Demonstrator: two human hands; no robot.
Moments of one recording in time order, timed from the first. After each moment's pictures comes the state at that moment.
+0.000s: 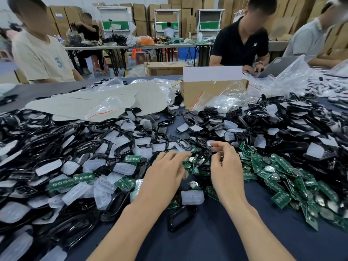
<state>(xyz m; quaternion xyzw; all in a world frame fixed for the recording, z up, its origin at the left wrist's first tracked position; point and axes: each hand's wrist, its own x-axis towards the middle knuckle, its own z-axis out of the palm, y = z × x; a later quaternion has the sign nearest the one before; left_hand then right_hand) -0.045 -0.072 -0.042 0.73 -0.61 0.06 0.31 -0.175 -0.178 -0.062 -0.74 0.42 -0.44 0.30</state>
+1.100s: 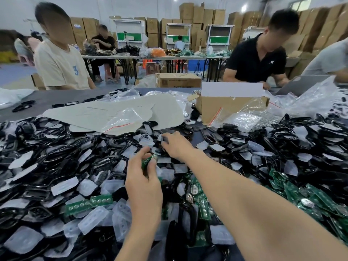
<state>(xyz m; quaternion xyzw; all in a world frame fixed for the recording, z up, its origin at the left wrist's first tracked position) 0.022 -0.063 -0.044 0.70 -0.26 0.05 0.67 0.048 -0.245 -0.023 -0.94 0.30 -0.06 0.17</state>
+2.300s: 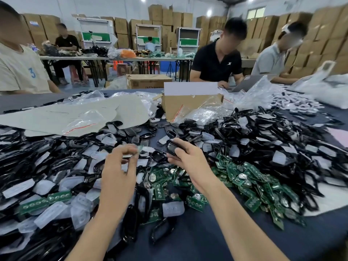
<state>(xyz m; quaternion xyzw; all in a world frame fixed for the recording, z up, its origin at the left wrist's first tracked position) -0.009 -0.062 -0.032 0.68 -0.43 0.06 0.59 -0.142 -0.195 -0.013 -0.59 0.31 -0.35 0.66</state>
